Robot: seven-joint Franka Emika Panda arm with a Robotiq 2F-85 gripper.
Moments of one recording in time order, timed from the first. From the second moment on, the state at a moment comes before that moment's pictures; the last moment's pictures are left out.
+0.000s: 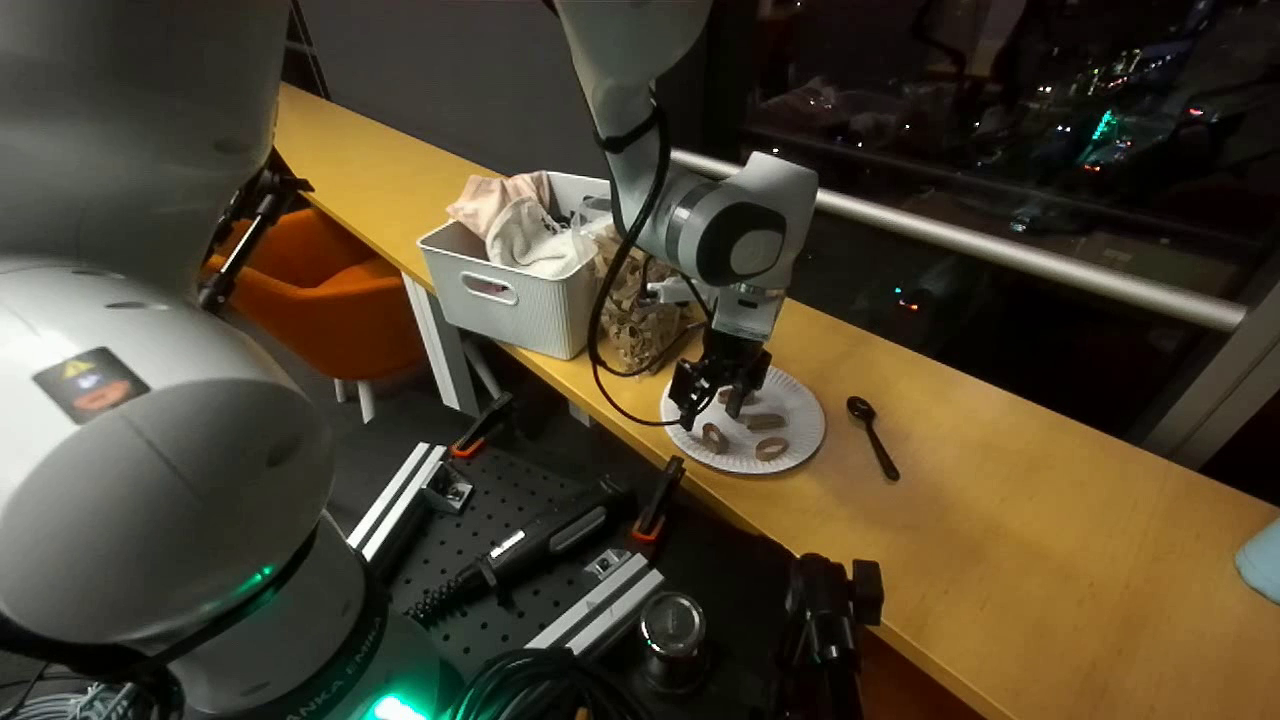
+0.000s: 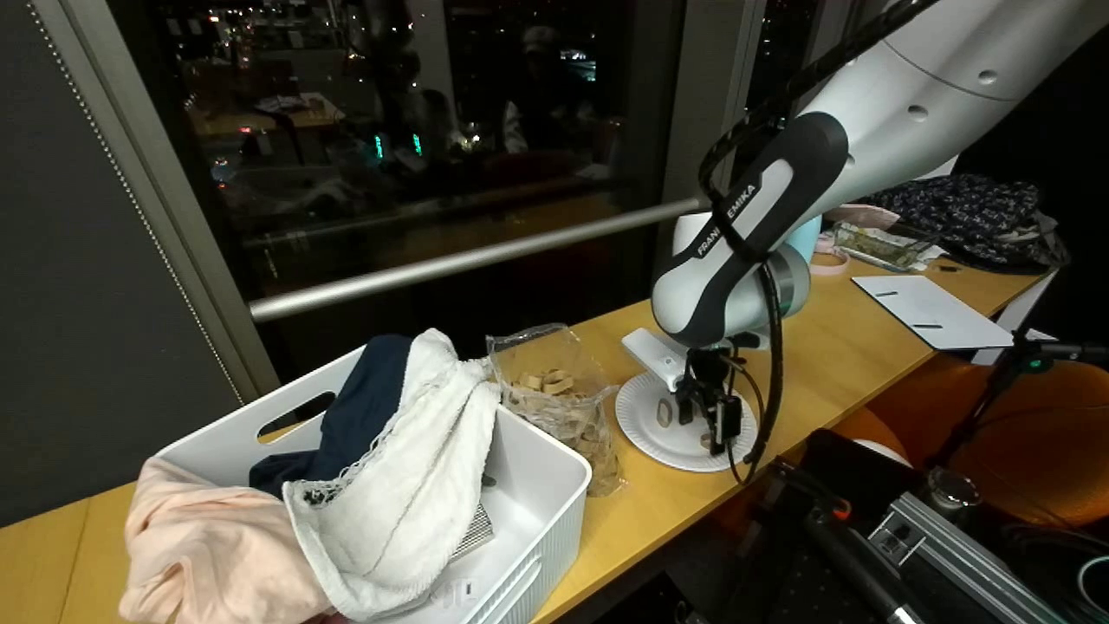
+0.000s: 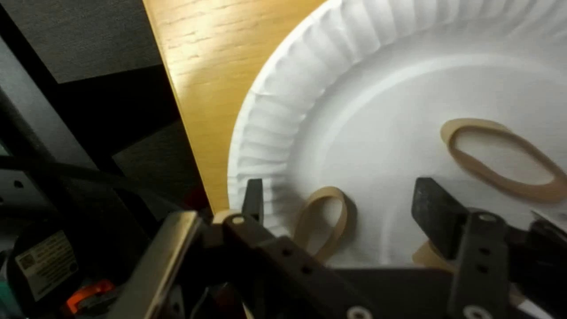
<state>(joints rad) -0.04 0.53 -0.19 -2.19 0.21 2.49 1.66</state>
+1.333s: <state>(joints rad) -0.03 0.53 -0.20 -2.20 0.21 2.51 1.71</state>
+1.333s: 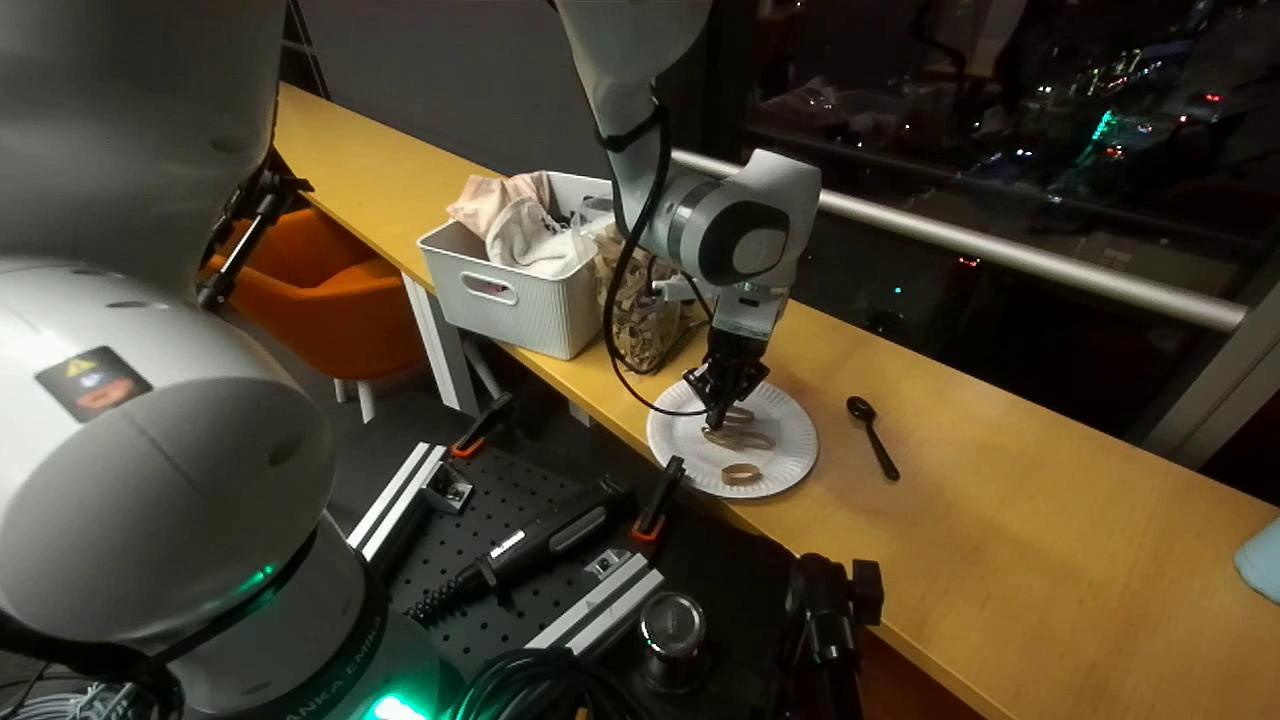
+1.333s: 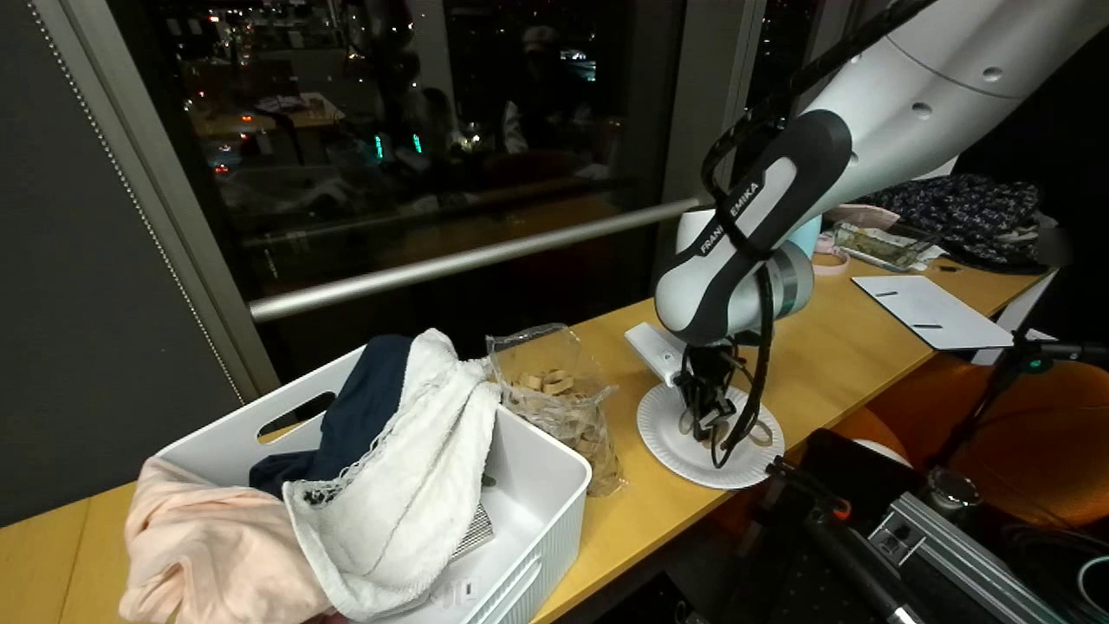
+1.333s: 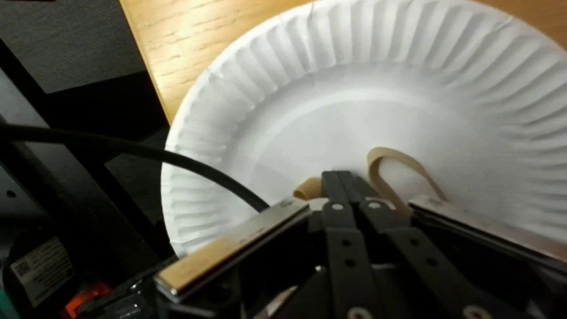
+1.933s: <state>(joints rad) -0.01 0.54 -0.20 -2.14 0.21 2.50 1.73</state>
